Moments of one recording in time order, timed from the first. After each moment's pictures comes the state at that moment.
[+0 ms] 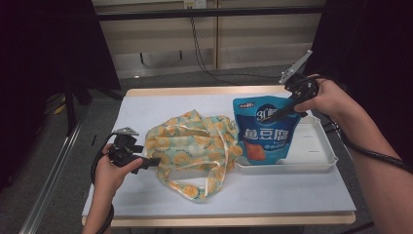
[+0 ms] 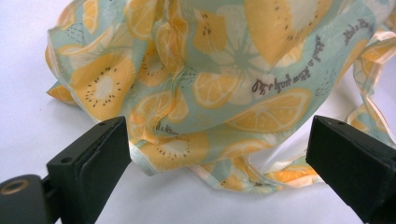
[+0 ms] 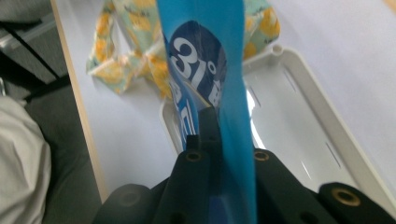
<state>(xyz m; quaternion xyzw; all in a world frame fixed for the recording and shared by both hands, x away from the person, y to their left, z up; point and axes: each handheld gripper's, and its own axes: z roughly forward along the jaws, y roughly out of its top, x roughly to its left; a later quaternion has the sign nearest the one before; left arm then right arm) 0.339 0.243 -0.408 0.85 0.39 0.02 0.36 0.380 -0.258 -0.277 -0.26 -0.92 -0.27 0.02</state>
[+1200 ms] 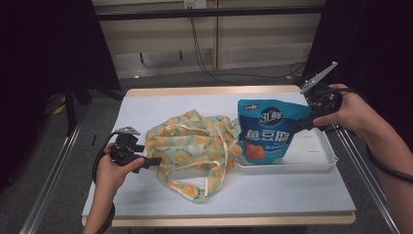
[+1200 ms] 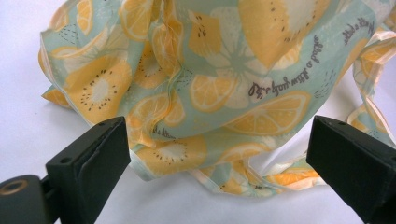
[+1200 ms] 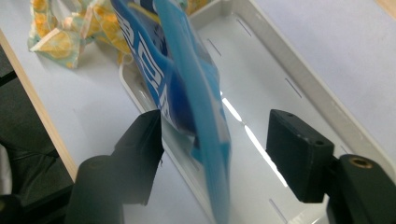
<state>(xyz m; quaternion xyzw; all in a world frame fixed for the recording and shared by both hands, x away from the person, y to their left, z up) 0.343 0.240 -0.408 0.85 0.39 0.02 0.36 0.346 -0.298 -0.288 -0.35 -0.91 -0.23 -0.05</state>
